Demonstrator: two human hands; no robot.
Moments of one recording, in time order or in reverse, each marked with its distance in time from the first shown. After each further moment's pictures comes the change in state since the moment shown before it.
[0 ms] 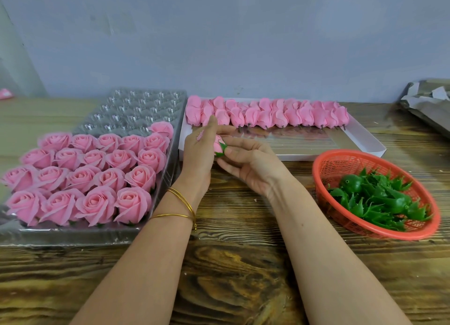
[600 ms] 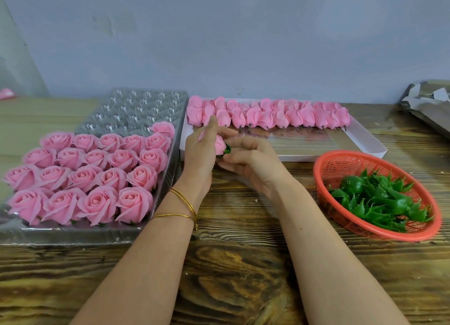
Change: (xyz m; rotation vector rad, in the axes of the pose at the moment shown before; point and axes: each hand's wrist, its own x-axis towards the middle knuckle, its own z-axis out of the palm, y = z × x) left_hand -0.002 0.001 0.003 0.019 0.044 0.030; right_hand -0.001 -0.001 0.001 -0.283 0.017 -0.086
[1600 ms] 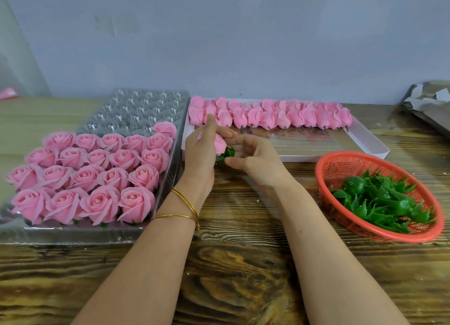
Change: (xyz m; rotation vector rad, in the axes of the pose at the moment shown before) left_hand -0.001 0.002 0.000 -0.131 0.036 -0.003; right_hand 0.003 0.005 -0.007 -0.366 0.030 -0.196
